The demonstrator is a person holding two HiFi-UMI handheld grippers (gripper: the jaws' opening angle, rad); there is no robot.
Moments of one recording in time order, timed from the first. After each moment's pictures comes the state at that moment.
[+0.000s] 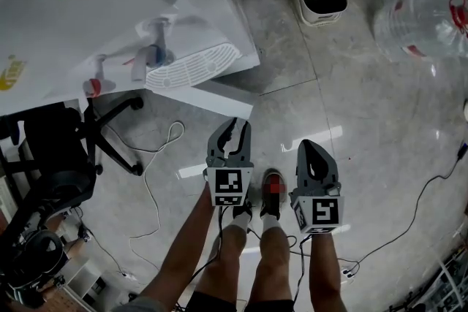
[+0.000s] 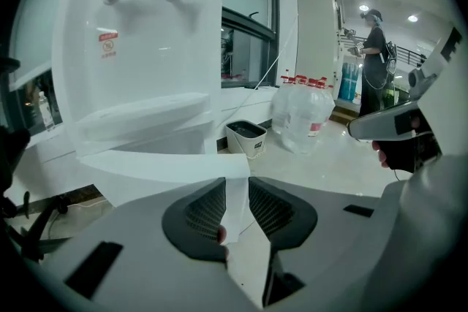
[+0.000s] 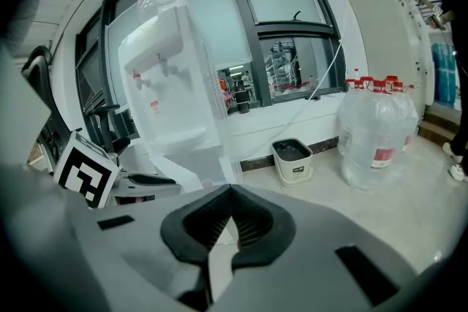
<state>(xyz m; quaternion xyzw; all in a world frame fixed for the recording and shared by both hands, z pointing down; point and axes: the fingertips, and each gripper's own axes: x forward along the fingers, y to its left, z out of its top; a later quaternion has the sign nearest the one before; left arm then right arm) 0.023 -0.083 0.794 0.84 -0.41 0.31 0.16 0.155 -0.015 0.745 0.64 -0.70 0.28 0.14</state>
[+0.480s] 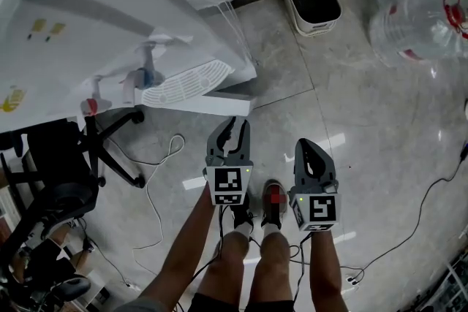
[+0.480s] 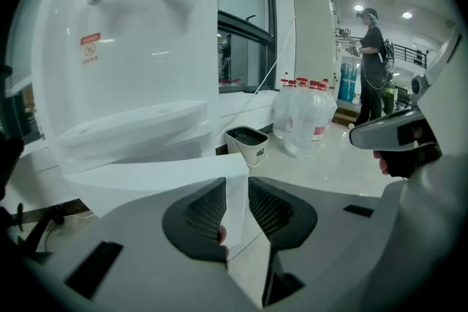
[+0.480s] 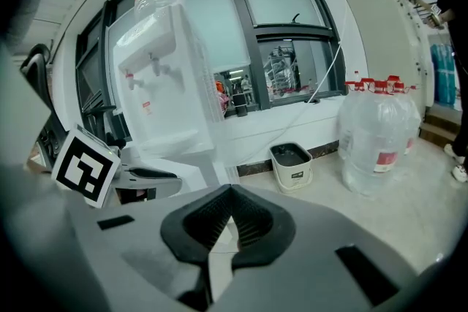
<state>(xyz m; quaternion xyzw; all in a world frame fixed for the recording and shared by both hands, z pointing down) 0.046 -0.114 0.794 0.85 -0.42 0.30 0.14 0.171 -0.036 0.757 0.65 -0.70 0.27 0.13</state>
